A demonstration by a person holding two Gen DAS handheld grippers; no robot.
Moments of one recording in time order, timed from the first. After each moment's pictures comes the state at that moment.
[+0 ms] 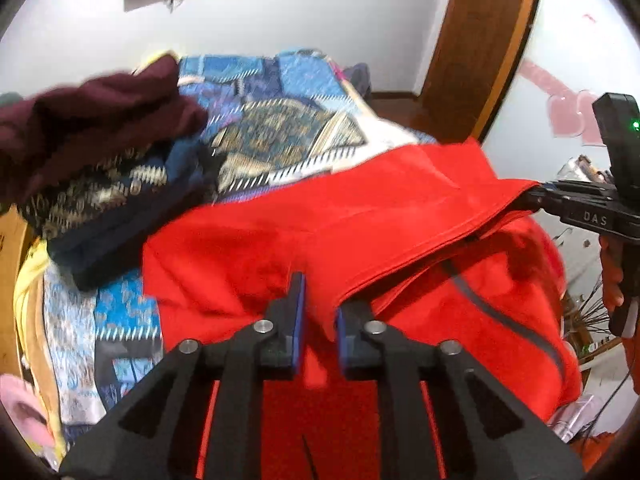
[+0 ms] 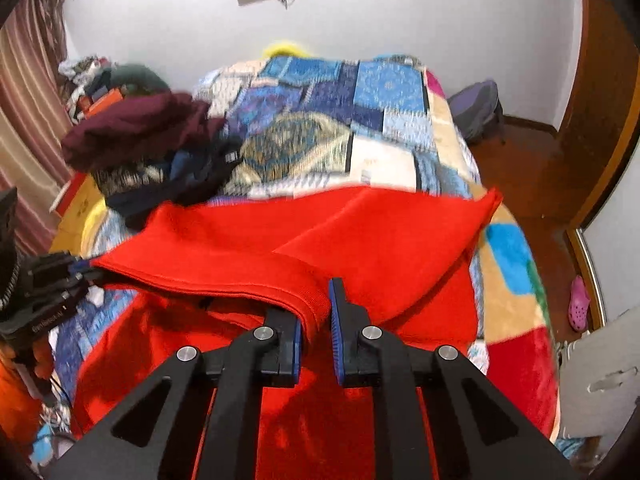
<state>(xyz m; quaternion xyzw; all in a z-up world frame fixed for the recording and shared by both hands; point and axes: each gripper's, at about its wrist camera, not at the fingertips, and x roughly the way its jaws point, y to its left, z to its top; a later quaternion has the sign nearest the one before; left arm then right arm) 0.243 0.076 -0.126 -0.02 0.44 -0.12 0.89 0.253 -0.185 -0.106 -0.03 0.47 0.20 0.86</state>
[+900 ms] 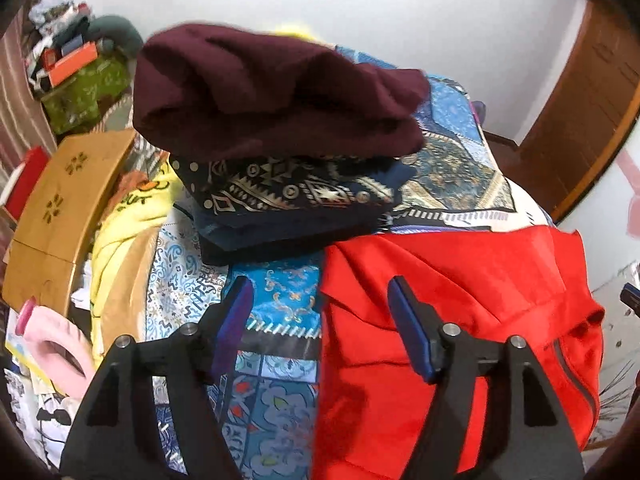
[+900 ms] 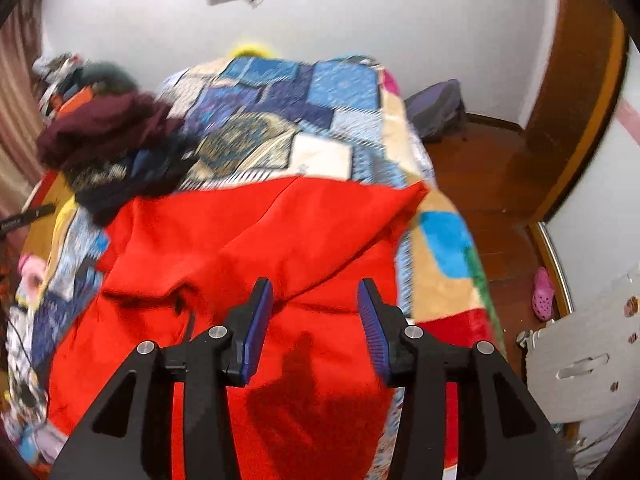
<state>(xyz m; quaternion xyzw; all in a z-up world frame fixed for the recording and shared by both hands) 0.260 0.240 -0.118 -0.12 0.45 0.05 0.88 0.252 -0.241 -0.074 -0.03 0.45 0.13 0.88</state>
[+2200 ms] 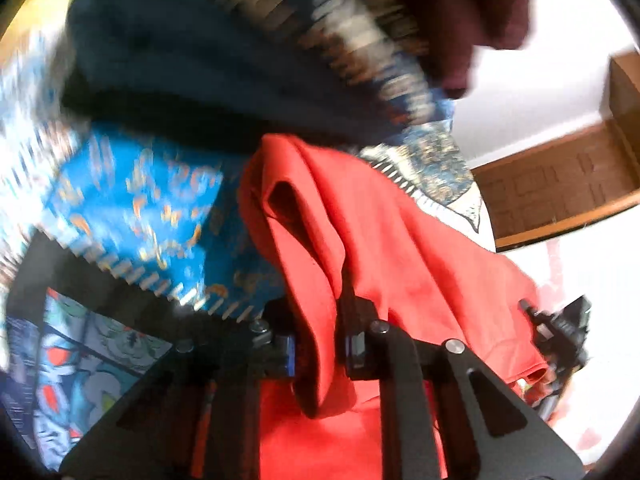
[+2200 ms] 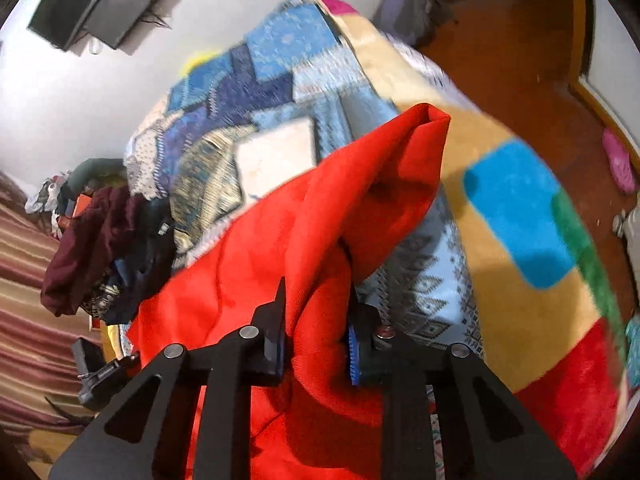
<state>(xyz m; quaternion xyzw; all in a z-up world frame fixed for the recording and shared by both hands) 0.298 0.232 -0.224 -0.37 0.47 -0.05 0.80 0.366 -0.263 -0.134 0.21 0.53 0.15 0.81</state>
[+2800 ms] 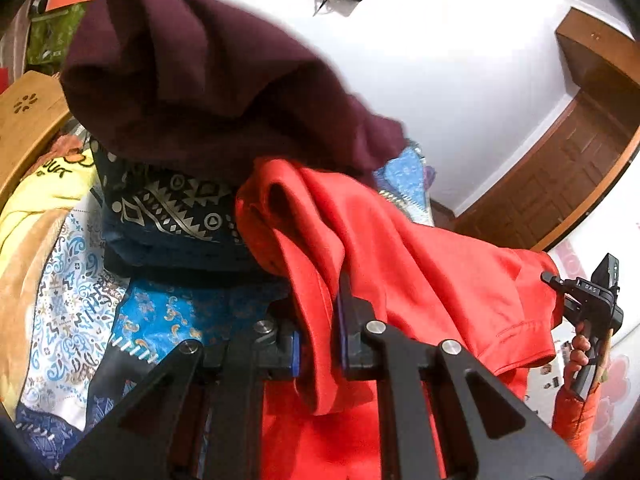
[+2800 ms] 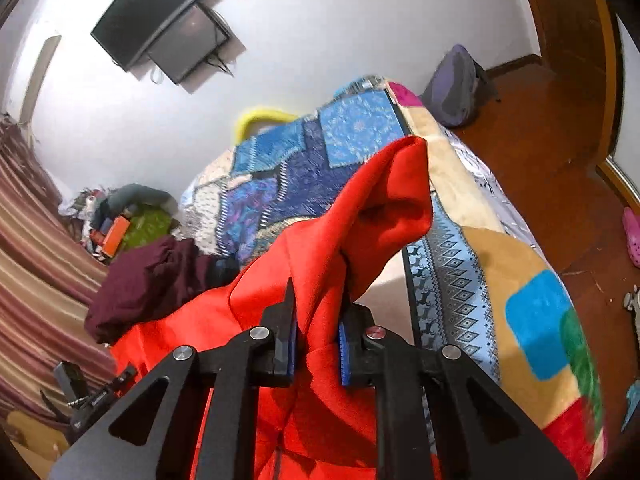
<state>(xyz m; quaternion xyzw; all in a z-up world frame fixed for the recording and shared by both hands) 0.288 0.245 -0.125 -0.29 0.36 -0.02 0.89 0.401 -0.233 -0.076 0.19 0.45 0.19 0.85</state>
